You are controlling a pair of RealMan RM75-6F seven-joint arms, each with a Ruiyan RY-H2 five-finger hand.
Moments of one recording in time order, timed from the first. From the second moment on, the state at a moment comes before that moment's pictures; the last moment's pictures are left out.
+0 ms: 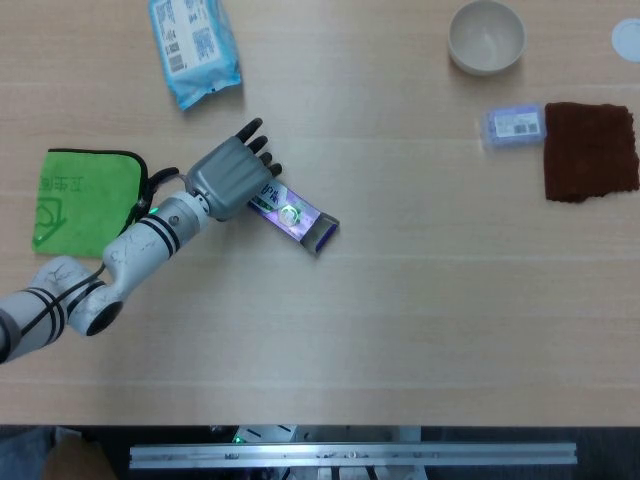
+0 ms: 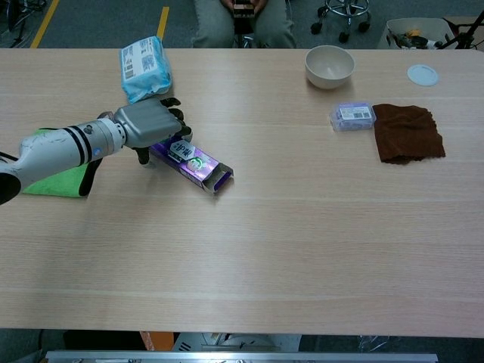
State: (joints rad) left arm -0.93 -1.65 0.05 -1.05 1.40 0.70 0.27; right arm 0.04 -0.97 0.02 -1.64 -1.55 1.51 0.07
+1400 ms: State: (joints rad) left arm -0.77 -1.41 -0.01 -1.57 1.25 1.09 1.13; right arm 0.05 -0.99 0.02 -1.63 -1.57 1.50 0.07
